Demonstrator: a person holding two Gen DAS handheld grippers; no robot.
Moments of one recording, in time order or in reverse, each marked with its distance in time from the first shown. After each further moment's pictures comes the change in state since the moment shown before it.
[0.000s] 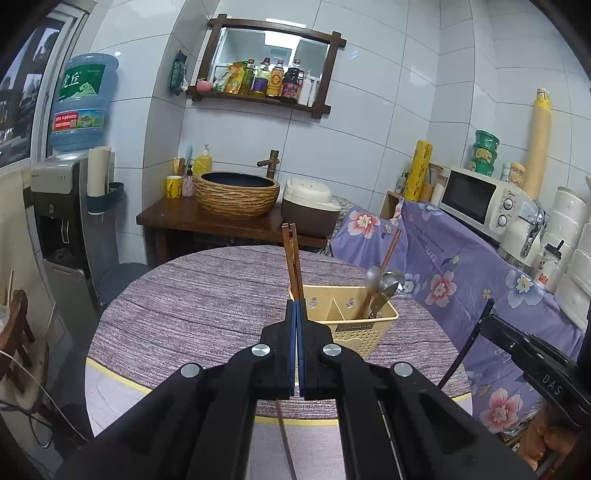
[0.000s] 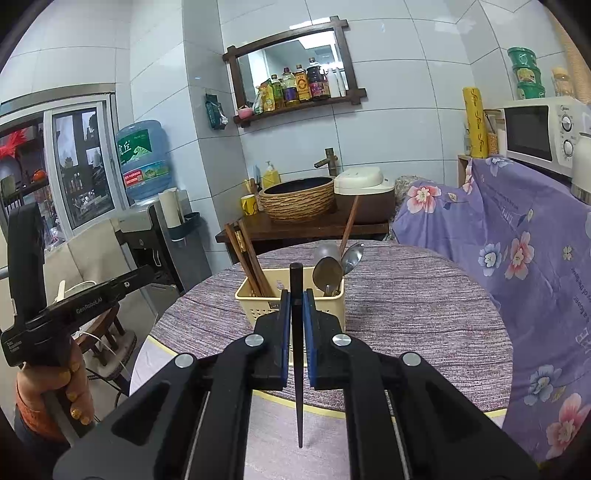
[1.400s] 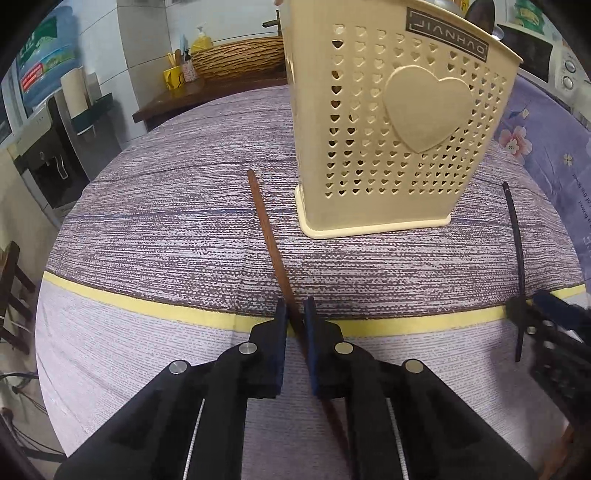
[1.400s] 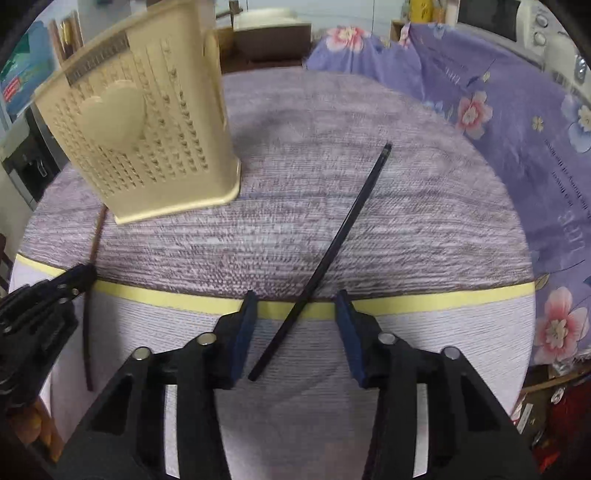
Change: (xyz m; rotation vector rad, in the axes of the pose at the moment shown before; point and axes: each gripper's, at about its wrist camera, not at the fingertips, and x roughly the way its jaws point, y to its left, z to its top) left arm 0.135 -0.016 -0.148 0.133 0.474 0.216; right arm 0.146 -0.059 -0.137 0.059 0.487 -0.408
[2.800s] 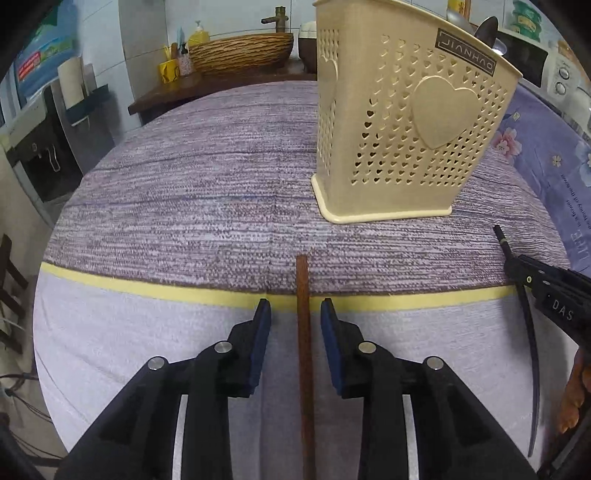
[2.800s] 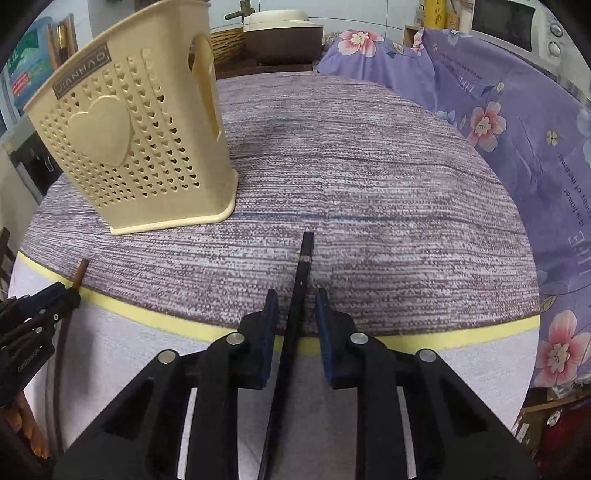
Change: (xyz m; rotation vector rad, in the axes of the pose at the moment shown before) left arm 0.003 0.030 0.001 0.006 0.018 -0.058; right arm 0.015 -0.008 0.019 -0.016 0.020 0.060
